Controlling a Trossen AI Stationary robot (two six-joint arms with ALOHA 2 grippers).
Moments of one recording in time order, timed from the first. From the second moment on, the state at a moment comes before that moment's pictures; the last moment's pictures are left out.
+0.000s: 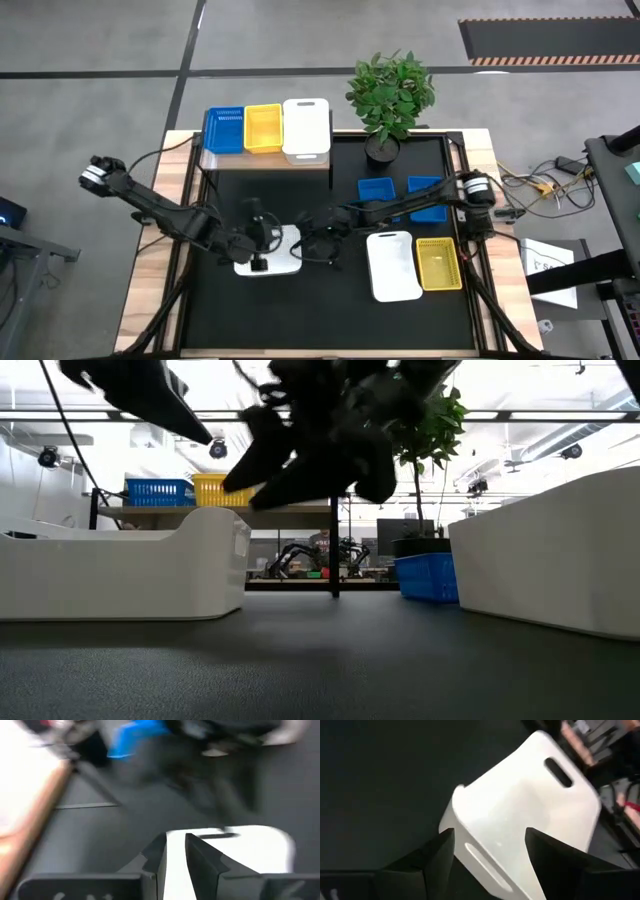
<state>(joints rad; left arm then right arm) -0.44 1.16 0.84 -0.47 -0.65 -0.22 0.08 1.98 1.36 -0.04 -0.27 -0.82</state>
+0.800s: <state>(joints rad) -0.43 1.02 0.70 -0.37 -1.10 -0.08 0.08 2.25 1.67 -0.44 -0.30 -0.94</state>
